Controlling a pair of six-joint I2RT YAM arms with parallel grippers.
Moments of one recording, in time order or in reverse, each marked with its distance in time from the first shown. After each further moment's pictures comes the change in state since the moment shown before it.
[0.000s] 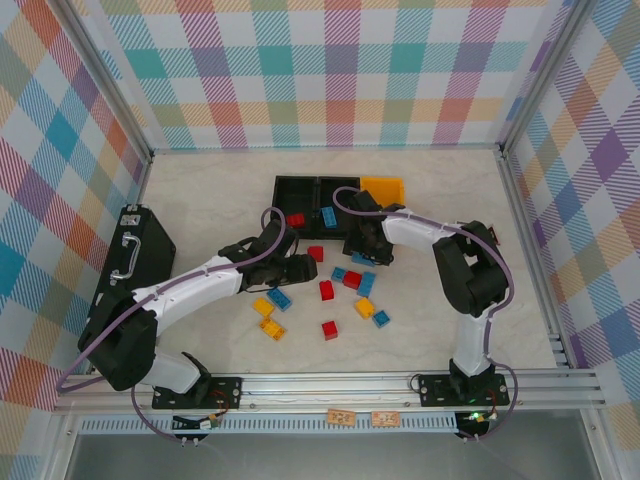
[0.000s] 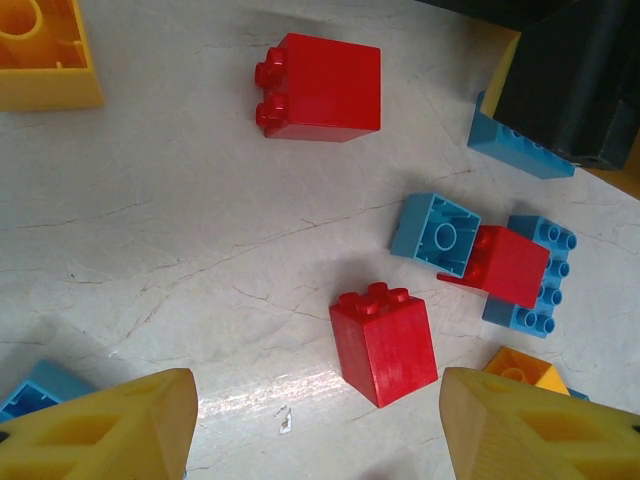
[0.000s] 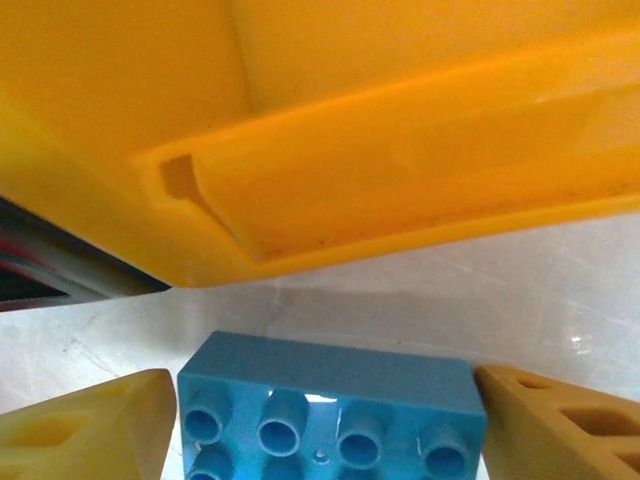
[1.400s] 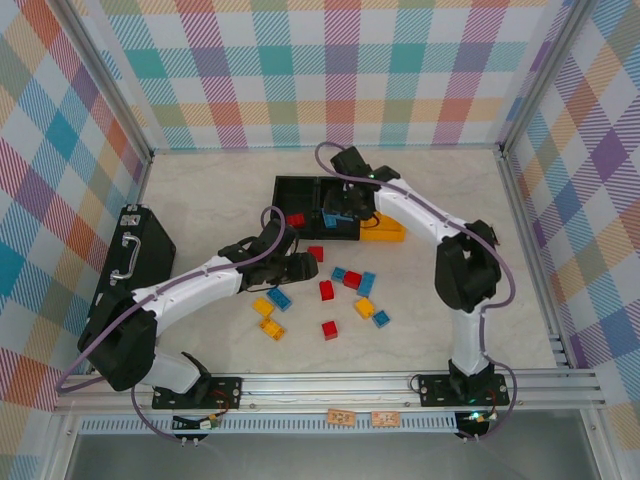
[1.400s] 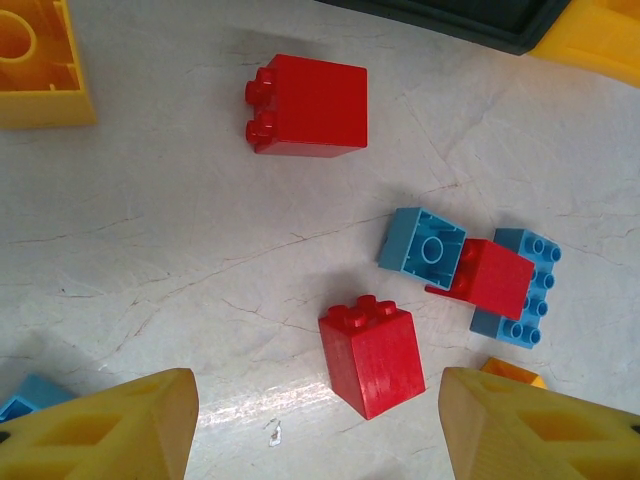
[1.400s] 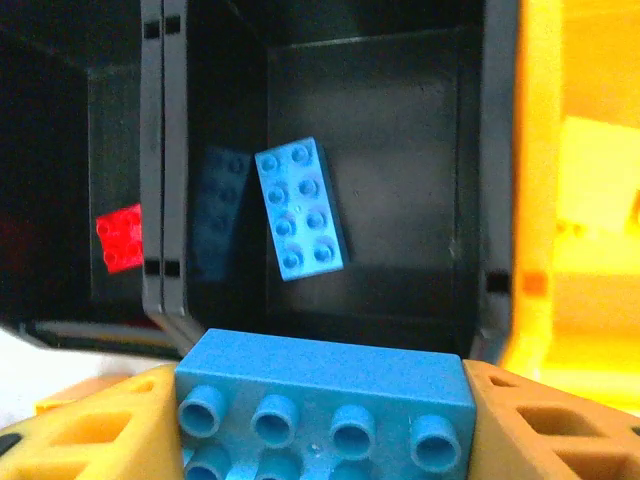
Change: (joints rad) left arm 0.000 -0.004 0.000 0.024 -0.007 -0.008; right arm 0.024 0.085 0.482 -0.154 0.020 -0.151
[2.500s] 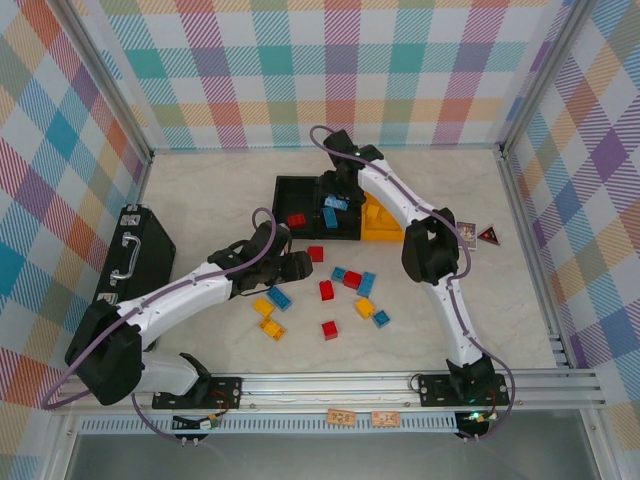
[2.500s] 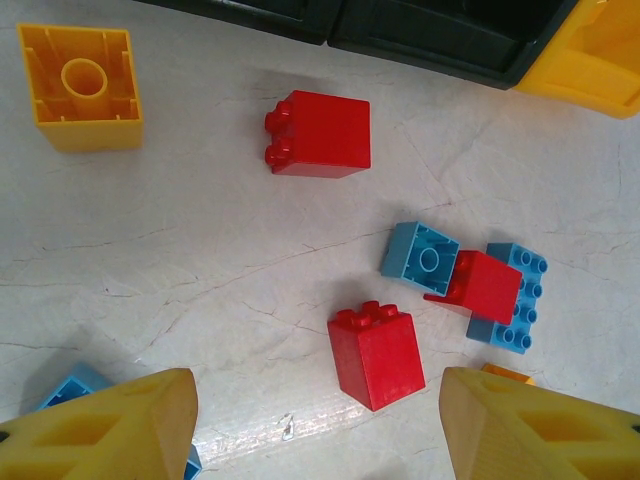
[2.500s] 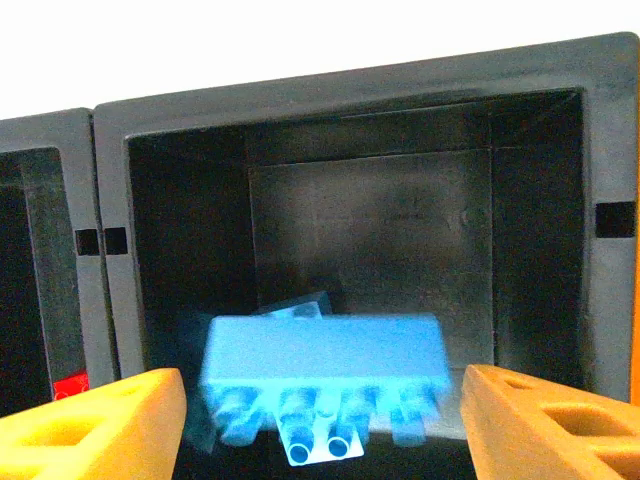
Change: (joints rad) left arm 0.000 -0.089 -0.034 -0.005 -0.049 0.000; right arm -0.061 0.401 0.557 -0.231 -0.008 -0.007
